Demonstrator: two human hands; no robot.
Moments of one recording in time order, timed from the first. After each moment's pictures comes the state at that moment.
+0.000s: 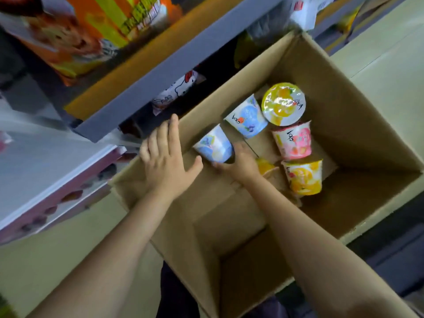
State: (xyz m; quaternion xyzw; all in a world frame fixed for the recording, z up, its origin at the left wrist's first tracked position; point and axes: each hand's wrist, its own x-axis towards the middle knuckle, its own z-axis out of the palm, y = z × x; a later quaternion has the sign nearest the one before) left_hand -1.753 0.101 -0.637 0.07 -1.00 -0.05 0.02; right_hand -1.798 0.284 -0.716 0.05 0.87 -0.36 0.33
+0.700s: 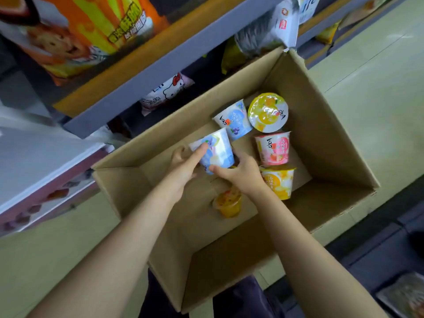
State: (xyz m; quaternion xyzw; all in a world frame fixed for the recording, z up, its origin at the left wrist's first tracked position) left_hand -1.768 0.157 -0.625 0.44 -0.58 -0.64 -0.23; right_hand -1.781 0.320 -0.655 0.11 0.79 -0.51 0.32
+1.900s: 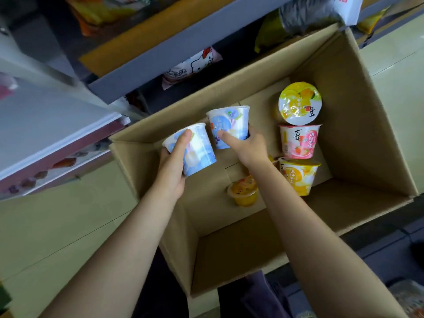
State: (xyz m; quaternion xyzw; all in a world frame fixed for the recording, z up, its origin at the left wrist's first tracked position) left_hand -1.726 0.116 -0.646 0.50 -0.44 -0.74 -0.09; right_hand -1.803 0.271 -0.662 0.19 0.78 -0.50 0.32
